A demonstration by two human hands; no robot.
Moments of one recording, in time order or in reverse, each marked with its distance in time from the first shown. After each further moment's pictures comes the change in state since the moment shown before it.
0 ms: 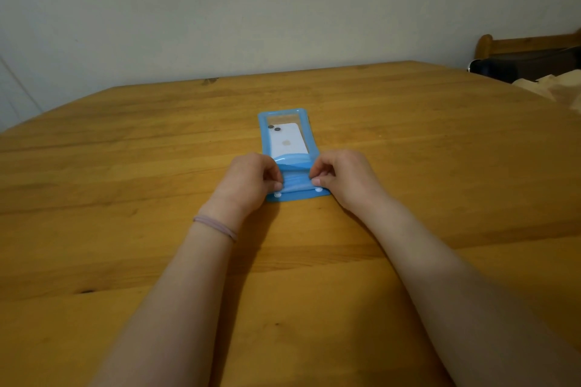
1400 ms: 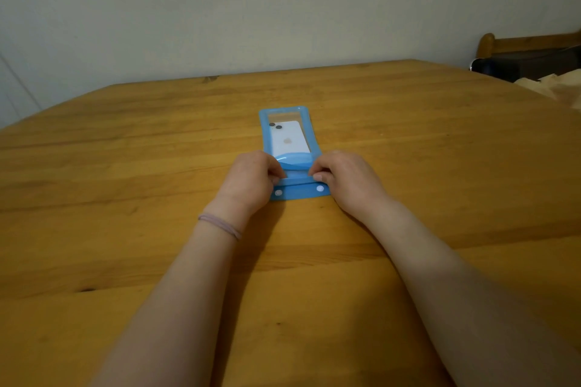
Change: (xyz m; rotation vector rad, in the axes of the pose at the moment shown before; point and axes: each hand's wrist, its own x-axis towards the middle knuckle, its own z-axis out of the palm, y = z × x) left_hand 0.003 0.000 0.006 0.055 0.064 -0.012; right_hand 0.000 0.003 0.004 -0.154 -0.013 -0.075
